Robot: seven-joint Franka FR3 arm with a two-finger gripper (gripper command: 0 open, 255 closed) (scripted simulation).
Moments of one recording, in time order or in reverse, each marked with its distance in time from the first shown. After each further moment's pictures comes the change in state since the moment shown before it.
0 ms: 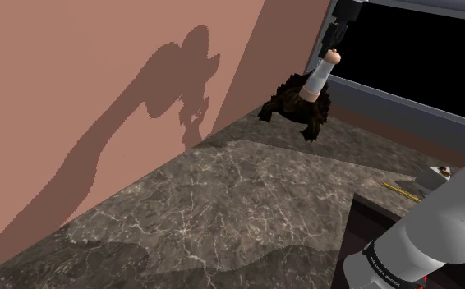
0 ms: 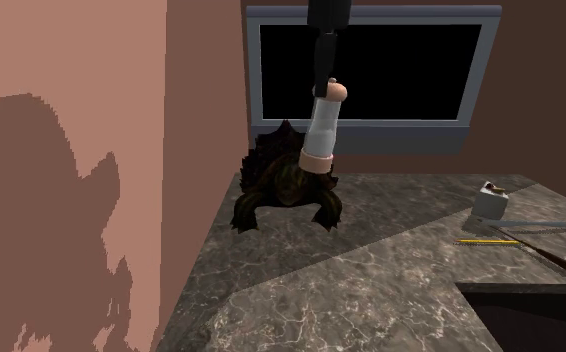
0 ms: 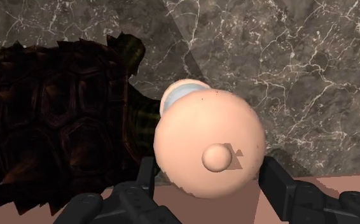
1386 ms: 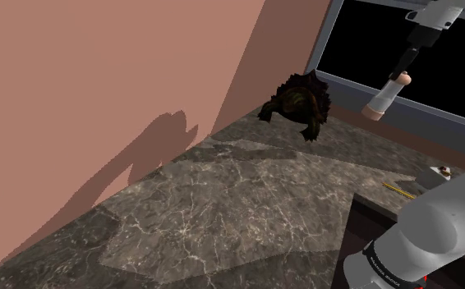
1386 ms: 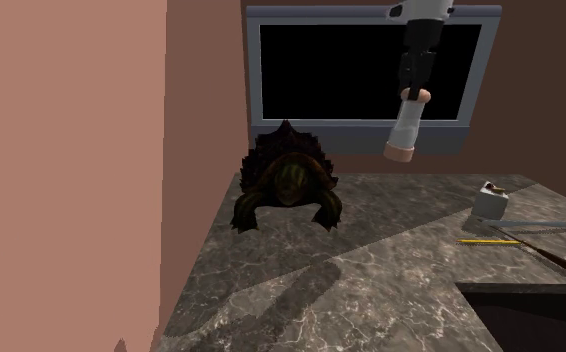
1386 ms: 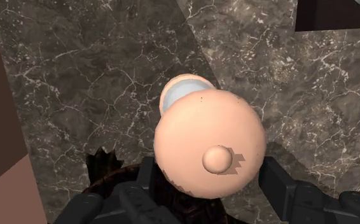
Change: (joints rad) arm -0.204 -0.126 -0.275 -0.185 -0.052 0.051 -0.476
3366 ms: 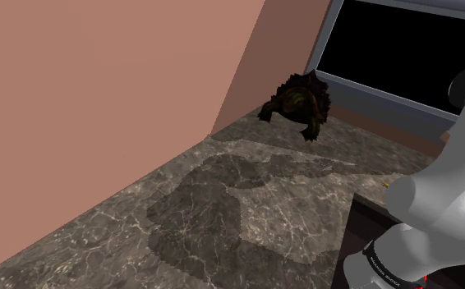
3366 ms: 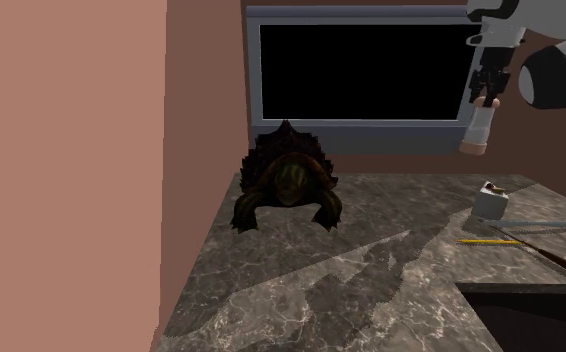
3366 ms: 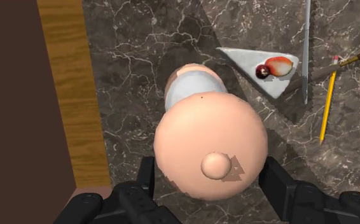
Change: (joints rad) arm -0.707 0.768 -0.255 0.778 0.483 -0.207 -0.792
